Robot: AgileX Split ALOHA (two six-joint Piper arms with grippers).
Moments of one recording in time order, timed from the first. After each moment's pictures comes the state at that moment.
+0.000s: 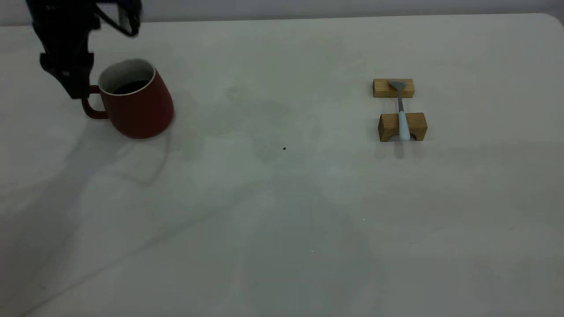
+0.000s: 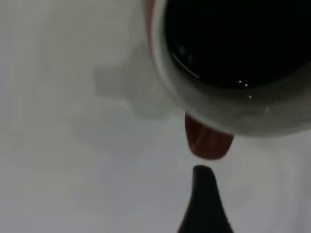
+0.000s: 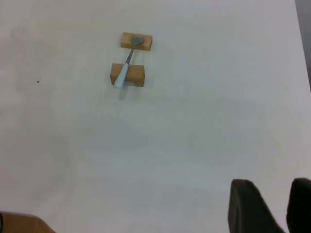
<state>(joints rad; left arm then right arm) -0.14 2.30 -1.56 0.28 0.78 0.94 -0.06 0.02 -0.47 0.13 1.14 -0.19</state>
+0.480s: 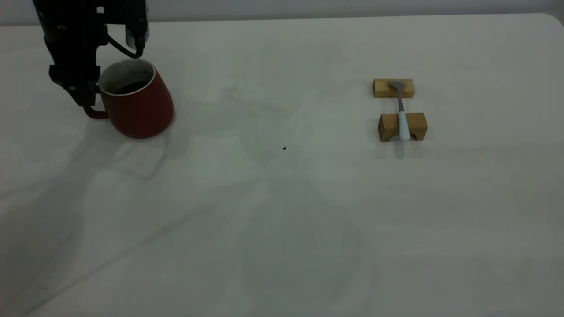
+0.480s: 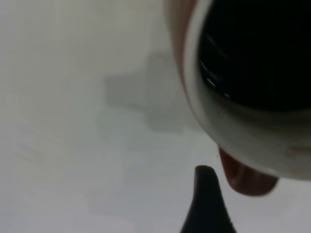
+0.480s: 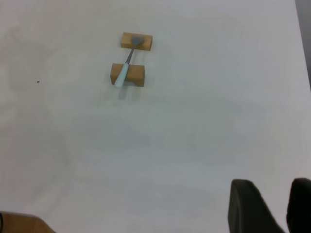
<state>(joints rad) -0.14 2.35 -1.56 0.33 0.67 0.95 -0.06 0.02 -0.47 0.13 1.14 -0.19</state>
